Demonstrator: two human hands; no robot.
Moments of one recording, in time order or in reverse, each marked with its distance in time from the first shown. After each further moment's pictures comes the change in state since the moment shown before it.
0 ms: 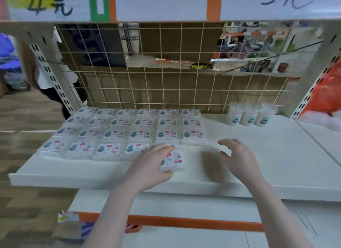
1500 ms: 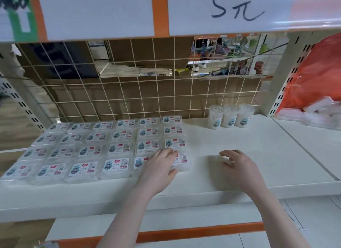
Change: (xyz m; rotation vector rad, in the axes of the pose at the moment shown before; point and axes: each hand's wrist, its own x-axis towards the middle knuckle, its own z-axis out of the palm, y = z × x) left_hand 0.064 0.024 0.044 0.145 0.040 0.084; right_hand -0.006 0.043 -0.016 -0.003 -0.008 0.154
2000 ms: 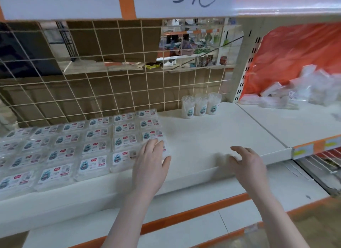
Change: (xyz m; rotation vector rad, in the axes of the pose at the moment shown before) left_hand -0.019 0.041 0.002 -0.124 0.195 -0.049; right_hand -0.064 0.042 -0.023 -0.041 0.323 0.230
